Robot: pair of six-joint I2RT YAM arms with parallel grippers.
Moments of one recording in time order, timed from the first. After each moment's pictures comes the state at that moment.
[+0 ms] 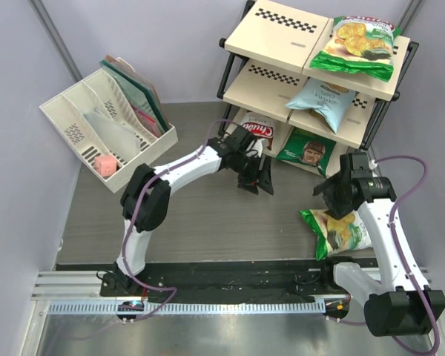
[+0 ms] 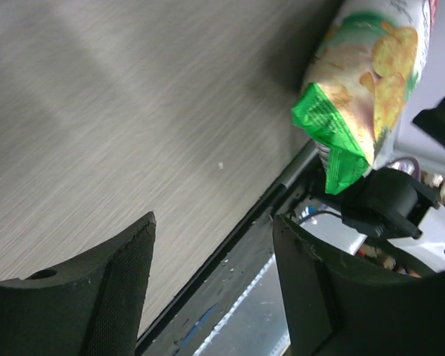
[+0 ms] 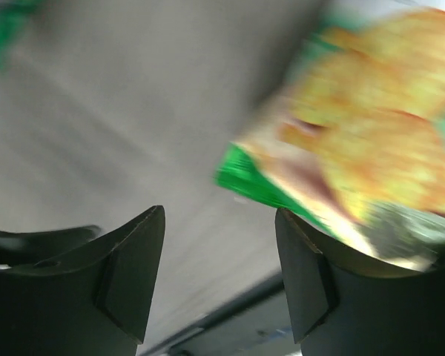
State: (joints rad) left arm -0.76 2.04 1.69 -0.61 0.56 -0.57; right arm 0.02 0.98 0.97 -1.05 0.05 1.02
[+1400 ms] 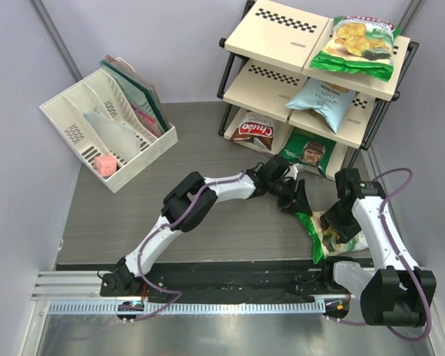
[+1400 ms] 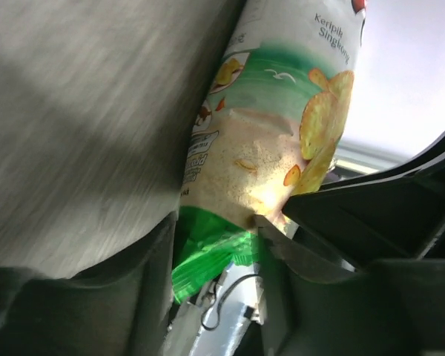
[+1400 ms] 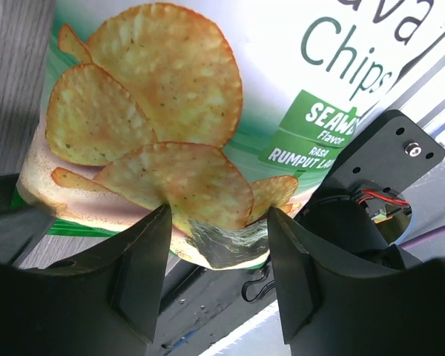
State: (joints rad) left arm -0.96 2.44 1.81 0.00 0.78 -1.02; right arm -0.05 1.04 0.78 -1.24 0.21 0.90
